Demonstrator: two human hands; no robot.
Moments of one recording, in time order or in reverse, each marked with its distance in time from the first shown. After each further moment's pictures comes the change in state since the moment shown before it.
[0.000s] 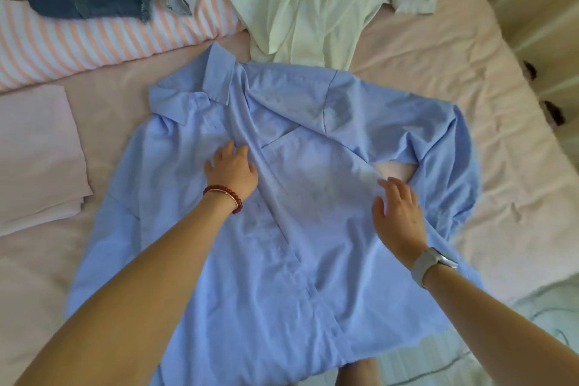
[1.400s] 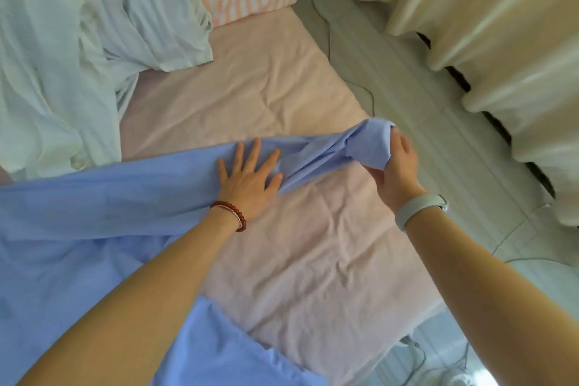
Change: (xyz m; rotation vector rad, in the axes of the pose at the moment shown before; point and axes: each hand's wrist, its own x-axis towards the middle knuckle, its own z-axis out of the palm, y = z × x) left_hand 0.088 0.408 0.100 0.253 -0.173 0.426; right_hand 0.224 0.293 -0.172 1.350 0.189 0.677
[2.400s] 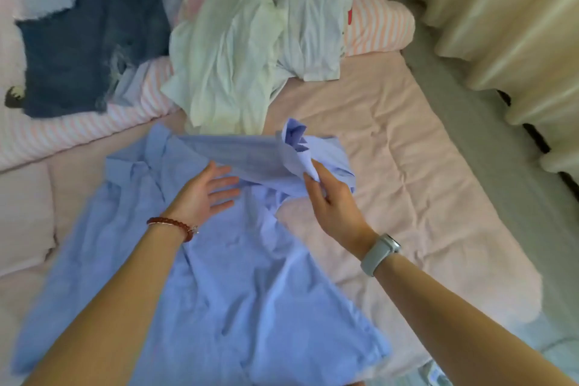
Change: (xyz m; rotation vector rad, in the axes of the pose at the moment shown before) left_hand -0.216 -0.168 -0.091 -1.592 0.158 -0.518; right_hand -0.238 0.032 0.133 -0.551 -0.735 -0.694
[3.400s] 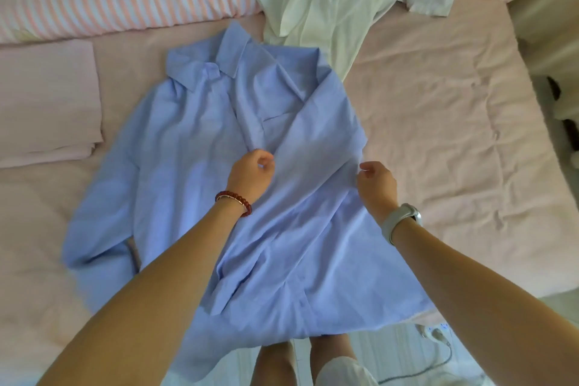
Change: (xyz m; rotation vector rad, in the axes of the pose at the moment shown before) left_hand -0.013 -0.136 -0.123 0.577 0.281 0.255; right_hand -0.046 0.061 0.160 -0.358 0.127 0.671
